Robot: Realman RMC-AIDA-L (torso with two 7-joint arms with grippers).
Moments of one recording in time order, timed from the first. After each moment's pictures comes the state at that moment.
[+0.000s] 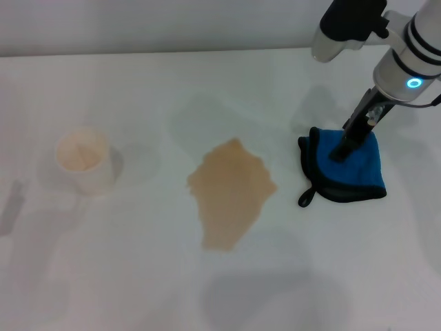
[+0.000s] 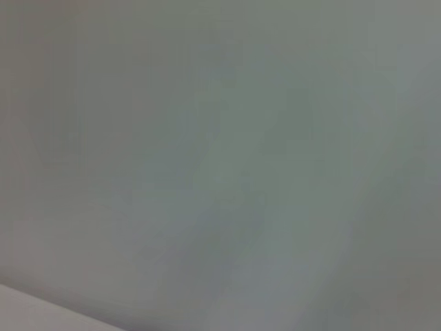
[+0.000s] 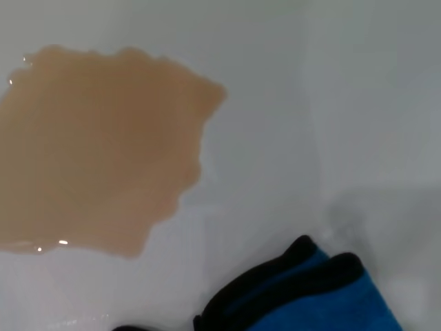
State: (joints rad) left arm -0.24 -2.08 1.07 0.00 -2.60 -1.46 2.47; right arm 0.87 2.01 -1.17 -0.83 -2.84 -1.40 2.29
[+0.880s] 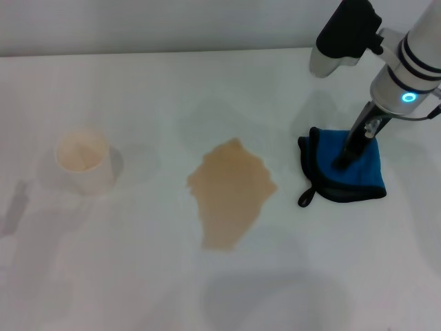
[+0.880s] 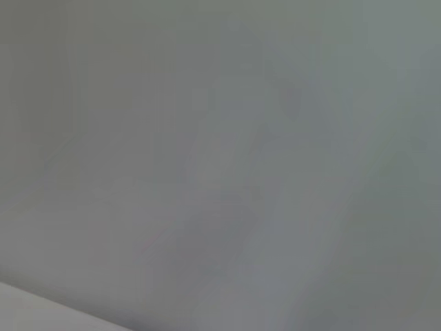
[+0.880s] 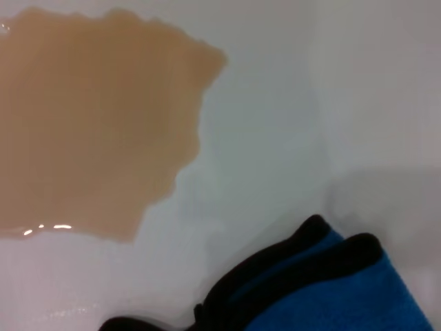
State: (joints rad) left arm -0.24 -2.08 1.08 -0.01 -2.59 -1.46 2.47; right arm 0.88 2.01 -1.18 -0.71 -2.85 -1.32 2.29
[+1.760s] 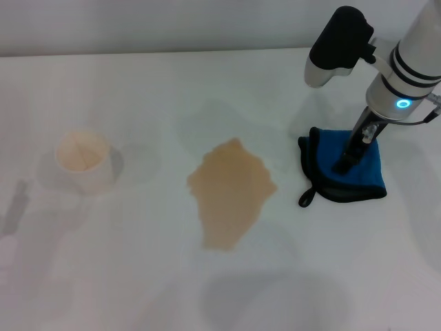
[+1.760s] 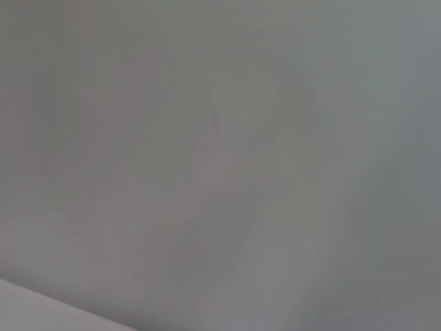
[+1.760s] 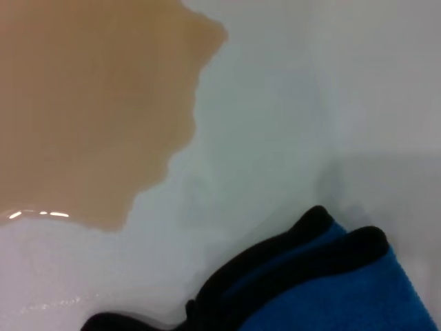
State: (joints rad) left arm -0.25 -2.08 1.08 -0.01 -2.59 -1.45 2.47; right arm 0.92 2.01 -1.20 -0.62 -2.86 -1.26 2.29
